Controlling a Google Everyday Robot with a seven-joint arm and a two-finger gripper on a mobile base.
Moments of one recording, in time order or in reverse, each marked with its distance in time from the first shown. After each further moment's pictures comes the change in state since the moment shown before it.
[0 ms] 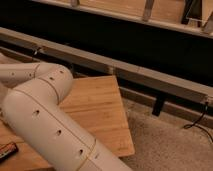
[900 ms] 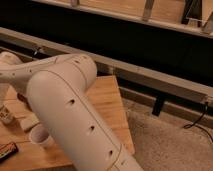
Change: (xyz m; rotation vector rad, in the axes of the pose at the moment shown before) arm 0.086 -0.019 -0.018 -0.045 0.048 0.081
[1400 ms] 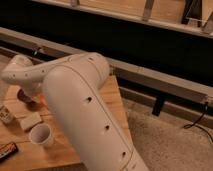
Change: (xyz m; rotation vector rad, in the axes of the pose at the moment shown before) arm 0.046 -0.011 -0.004 -0.039 0.035 0.059
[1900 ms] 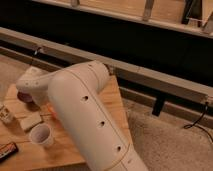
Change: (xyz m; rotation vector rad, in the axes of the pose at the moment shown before) arm 0.037 -0.016 0.065 -0.038 0.095 0.063
